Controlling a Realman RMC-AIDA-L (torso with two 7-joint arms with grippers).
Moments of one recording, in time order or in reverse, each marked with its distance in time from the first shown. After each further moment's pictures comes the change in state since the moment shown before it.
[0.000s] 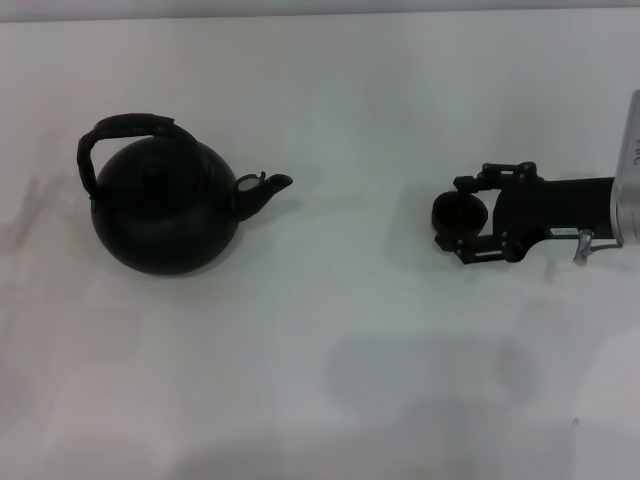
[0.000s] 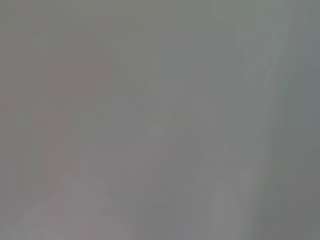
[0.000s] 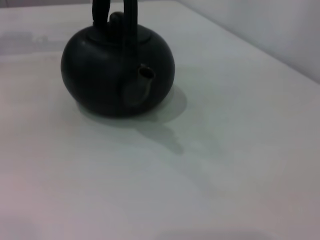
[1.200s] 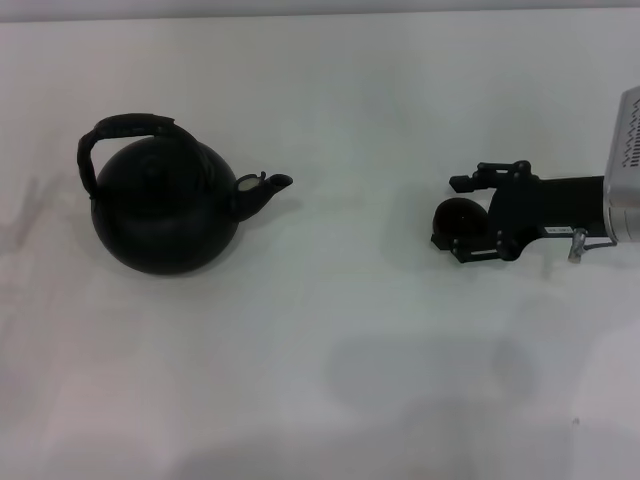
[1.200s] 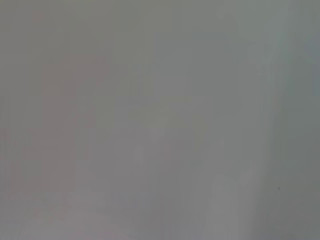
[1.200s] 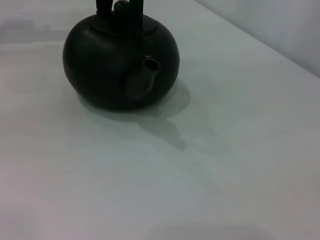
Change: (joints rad) left arm 0.000 0.000 0.000 -0.001 0.000 -0.001 0.000; right arm 0.003 0.000 -0.035 0.007 0.016 -0.024 -0.002
